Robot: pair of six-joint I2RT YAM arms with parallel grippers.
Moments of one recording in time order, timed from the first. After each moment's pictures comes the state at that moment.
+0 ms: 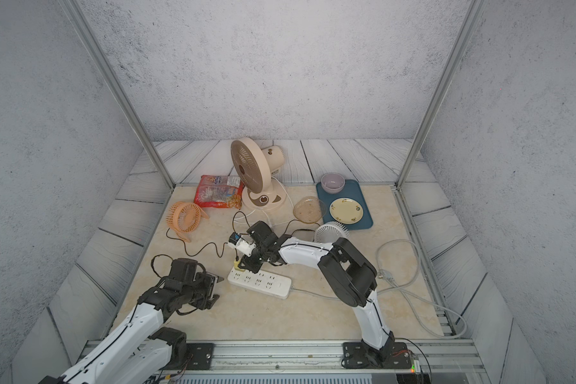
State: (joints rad) left arm -0.28 0.82 0.37 -0.54 0.27 -1.54; right arm 0.92 2.04 1.41 -0.23 -0.42 -0.14
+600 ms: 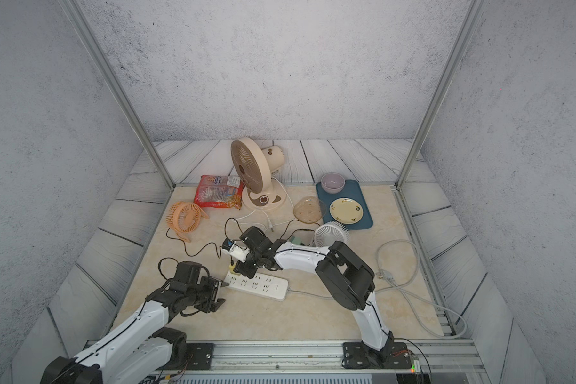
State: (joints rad) left arm -0.28 0.90 0.29 -0.39 0.35 -1.58; right arm 0.98 2.04 1.42 -0.21 -0.34 -0.16
